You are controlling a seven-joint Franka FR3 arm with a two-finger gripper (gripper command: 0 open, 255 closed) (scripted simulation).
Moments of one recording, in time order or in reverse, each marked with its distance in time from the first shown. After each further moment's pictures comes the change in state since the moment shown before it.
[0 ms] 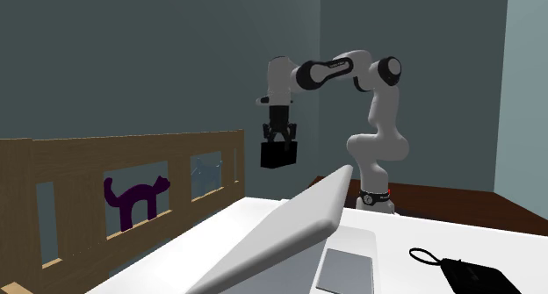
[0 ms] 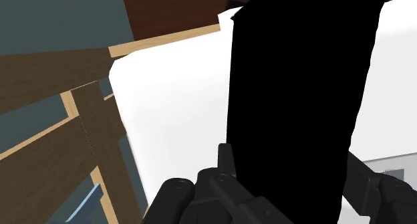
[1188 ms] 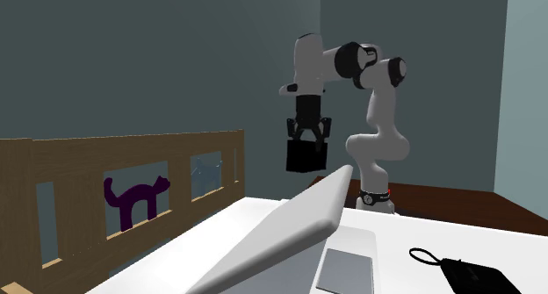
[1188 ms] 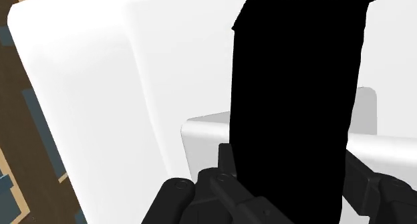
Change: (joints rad) arm 0.136 0.008 0.254 0.017 0.104 -0.031 0.335
